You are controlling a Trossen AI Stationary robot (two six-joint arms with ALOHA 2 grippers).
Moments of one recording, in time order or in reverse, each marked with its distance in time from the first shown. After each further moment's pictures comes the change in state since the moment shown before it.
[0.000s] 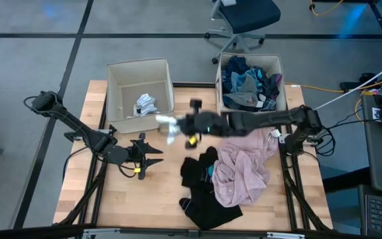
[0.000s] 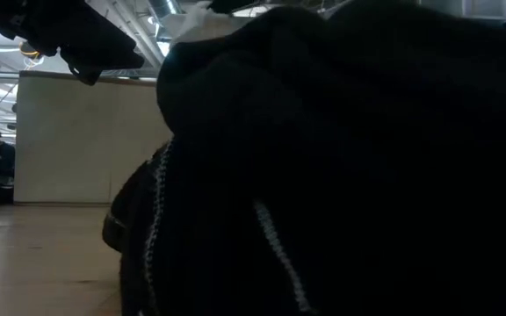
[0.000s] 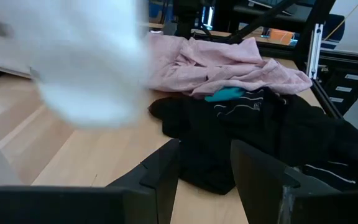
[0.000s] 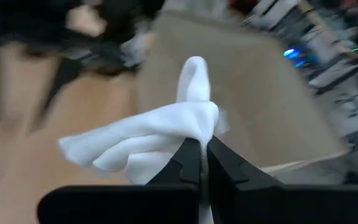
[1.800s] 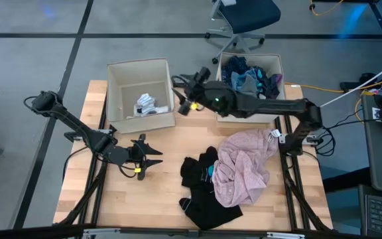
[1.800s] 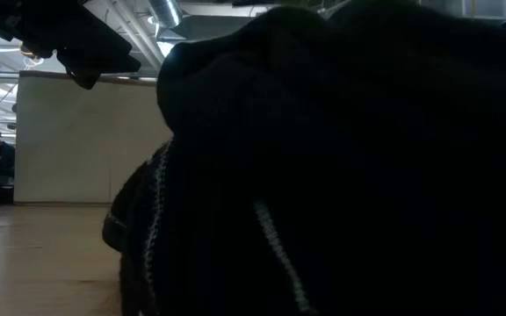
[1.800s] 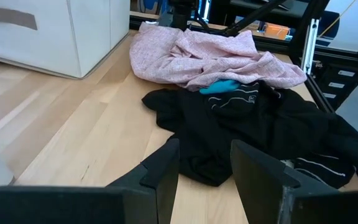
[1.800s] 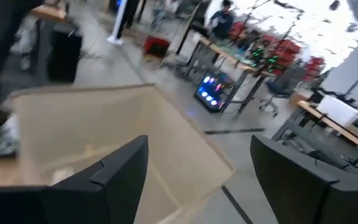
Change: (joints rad) left arm 0.000 0.000 0.000 -0.024 0.030 -0.039; right arm -0.171 -0.031 0.001 0.323 0.094 -0.018
